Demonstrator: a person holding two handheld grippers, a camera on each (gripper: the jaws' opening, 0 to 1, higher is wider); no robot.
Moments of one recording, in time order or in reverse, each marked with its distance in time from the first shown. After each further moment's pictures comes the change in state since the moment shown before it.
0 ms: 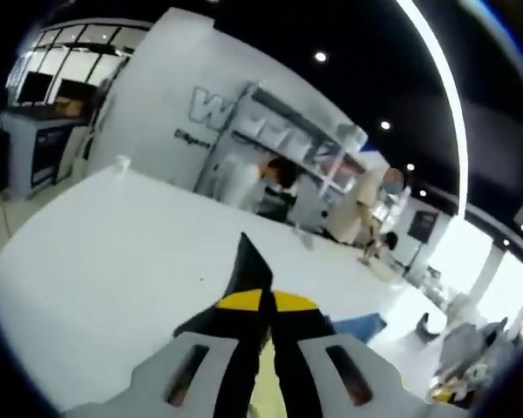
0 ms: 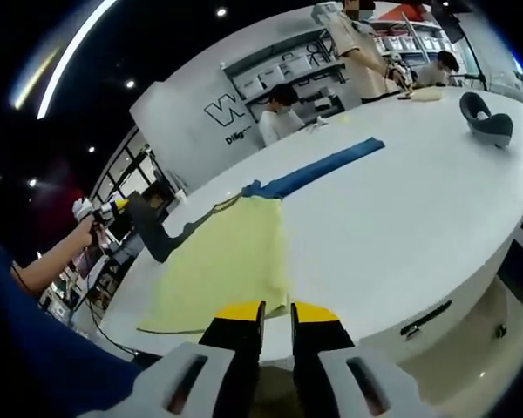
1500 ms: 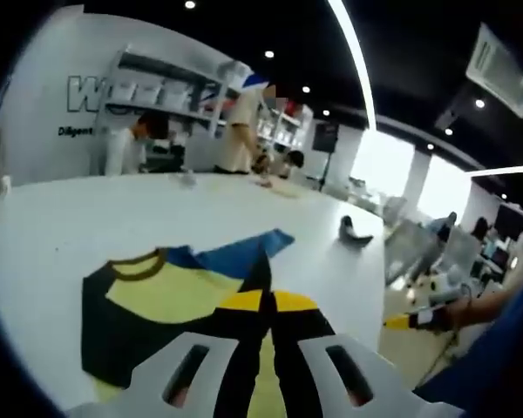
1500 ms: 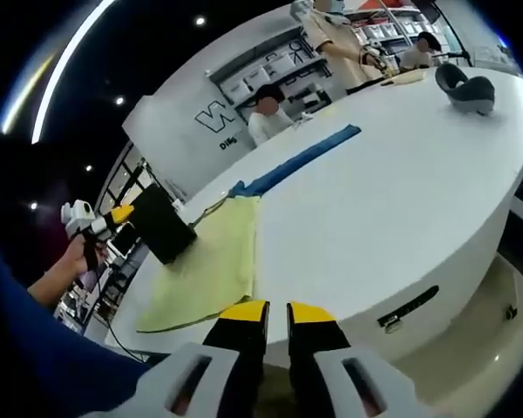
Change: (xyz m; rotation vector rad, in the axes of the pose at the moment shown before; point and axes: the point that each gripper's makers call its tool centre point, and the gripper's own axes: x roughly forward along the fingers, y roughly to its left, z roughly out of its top) left arm -0.004 -0.220 -0.181 0.340 0.274 -0.414; right arm 0.002 -0.043 -0.007 0.085 0.003 0.029
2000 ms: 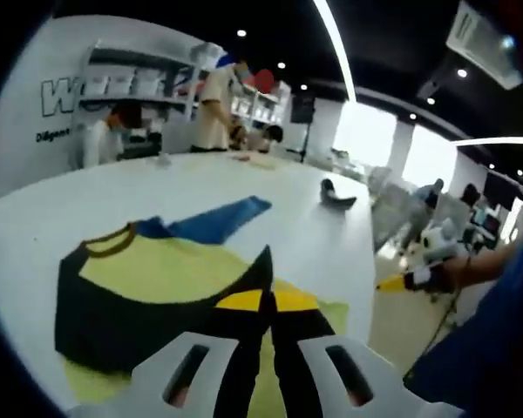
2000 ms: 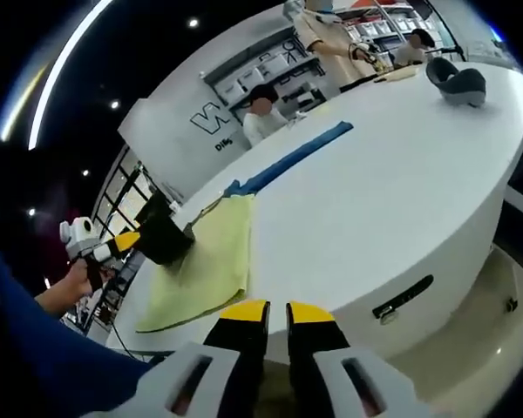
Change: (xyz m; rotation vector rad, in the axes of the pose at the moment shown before) left arm 0.006 -0.047 -0.055 0.077 0.103 -0.079; right arm -0.005 -0.005 -0.006 0.027 0.000 -0.011
